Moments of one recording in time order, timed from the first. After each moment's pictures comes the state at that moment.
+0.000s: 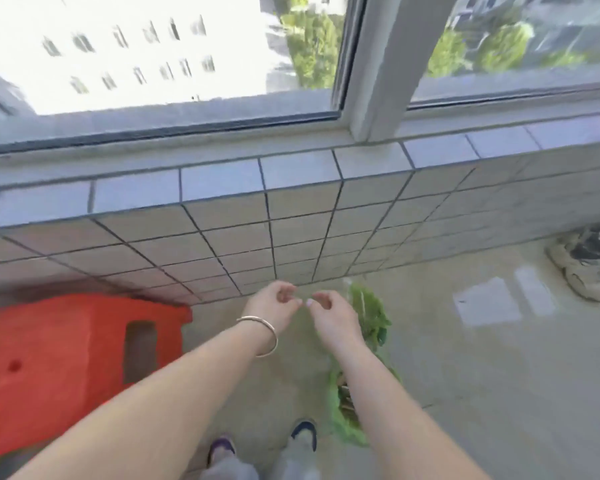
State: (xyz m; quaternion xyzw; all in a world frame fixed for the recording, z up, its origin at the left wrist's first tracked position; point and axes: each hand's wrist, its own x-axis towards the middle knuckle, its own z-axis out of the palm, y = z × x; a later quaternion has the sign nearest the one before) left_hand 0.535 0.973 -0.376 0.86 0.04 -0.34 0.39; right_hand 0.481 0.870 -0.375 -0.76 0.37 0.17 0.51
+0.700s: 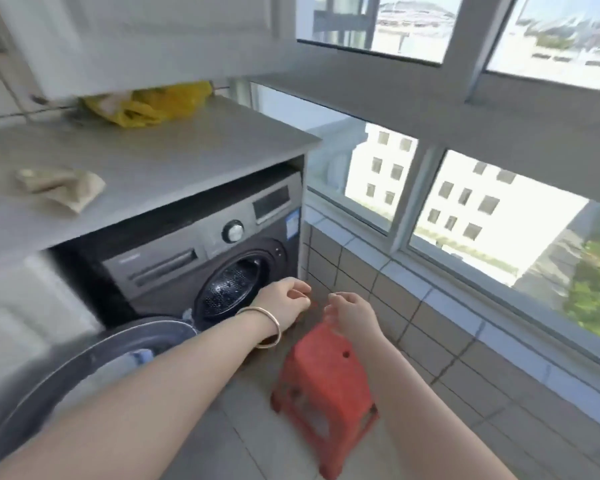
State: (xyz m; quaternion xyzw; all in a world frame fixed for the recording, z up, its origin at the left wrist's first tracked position) left_hand 0.341 1.493 -0.105 0.82 0.31 0.03 0.48; right_hand 0.439 1.387 -0.145 -0.76 -0.05 0.32 0.56
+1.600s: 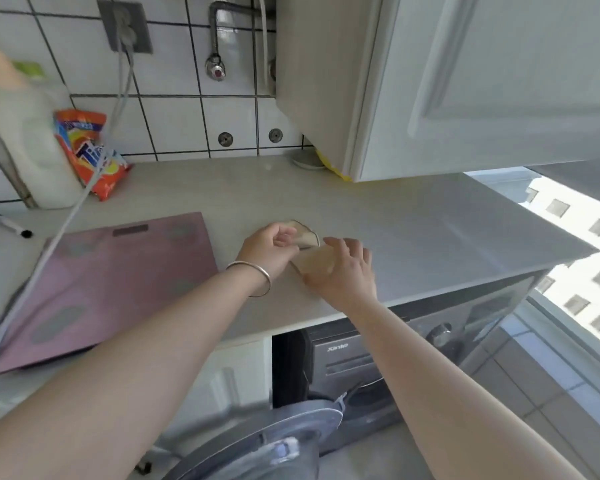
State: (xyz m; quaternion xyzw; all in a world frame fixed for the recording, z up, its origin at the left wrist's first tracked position) left_hand 0.176 1.910 -0.029 0.73 0.48 0.29 0.39; right_hand 0.297 1.831 -0.045 -0.81 -0.52 0.09 0.26
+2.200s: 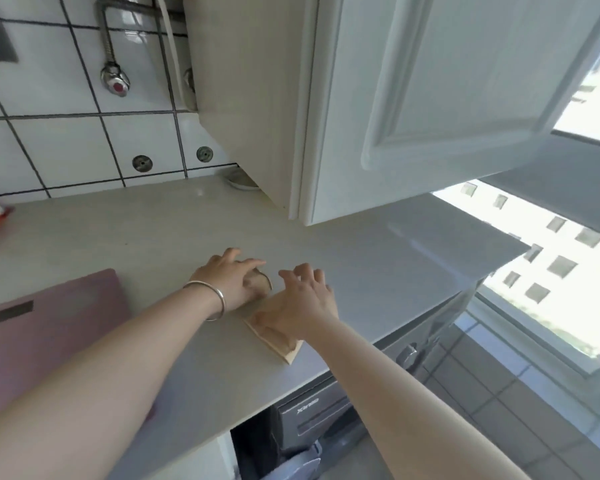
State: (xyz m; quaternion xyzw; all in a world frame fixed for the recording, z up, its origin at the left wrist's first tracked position) left_hand 0.226 2.010 -0.046 0.91 0.40 -0.02 0.13; right_hand 0.326 1.887 -0.040 -0.84 -0.51 0.12 0.13
